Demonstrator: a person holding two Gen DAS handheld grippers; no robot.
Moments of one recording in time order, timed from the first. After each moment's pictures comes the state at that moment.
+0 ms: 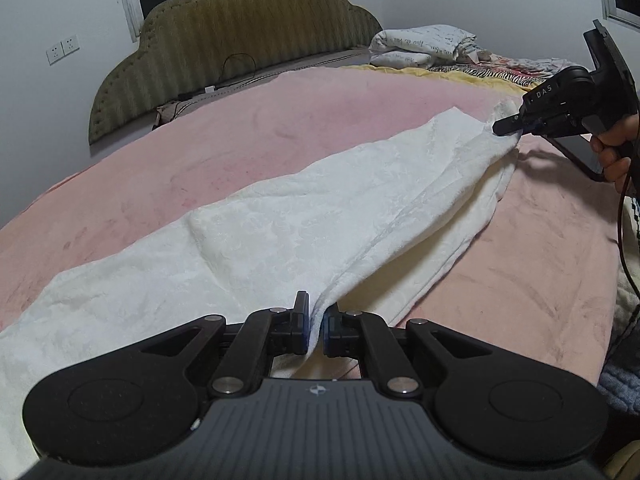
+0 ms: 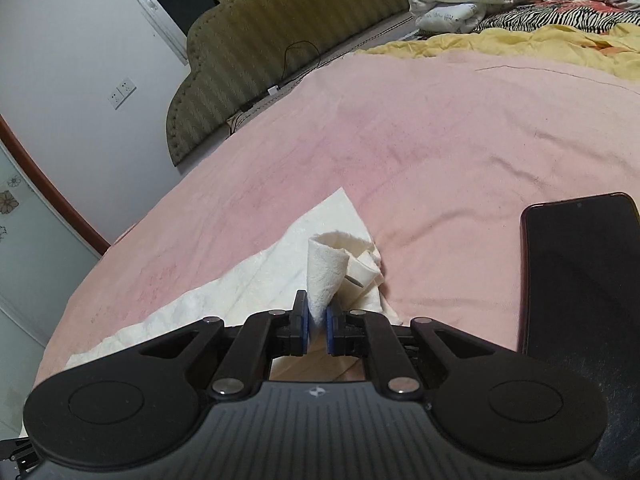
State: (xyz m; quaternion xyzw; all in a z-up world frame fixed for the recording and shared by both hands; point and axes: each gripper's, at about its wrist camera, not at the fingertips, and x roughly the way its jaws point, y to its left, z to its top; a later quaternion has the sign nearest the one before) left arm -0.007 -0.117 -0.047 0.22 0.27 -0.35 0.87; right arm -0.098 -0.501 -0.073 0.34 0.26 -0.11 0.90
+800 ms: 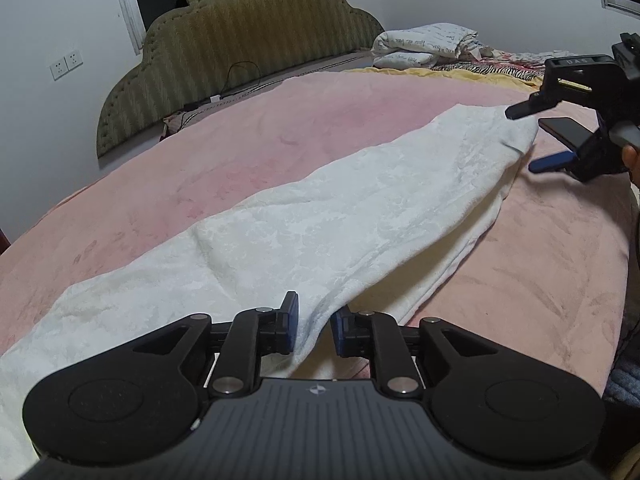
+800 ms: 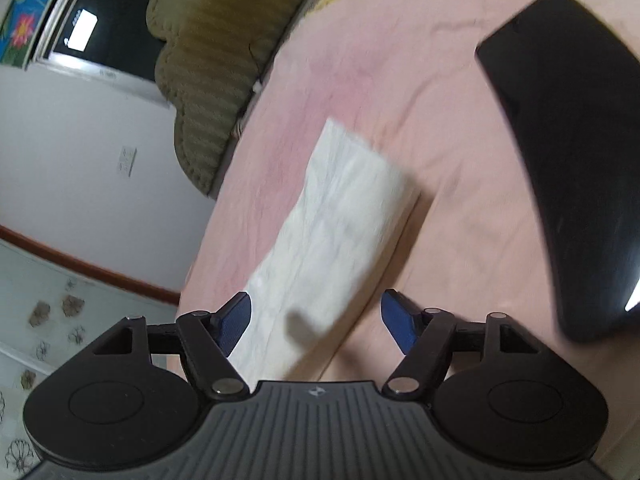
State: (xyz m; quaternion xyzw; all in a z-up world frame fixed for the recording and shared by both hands) left arm -0.015 -0.123 -0.049 0.24 0.25 -0.34 0.88; right arm -0.127 -0.489 -0.103 0.56 0.24 -0.05 0.79
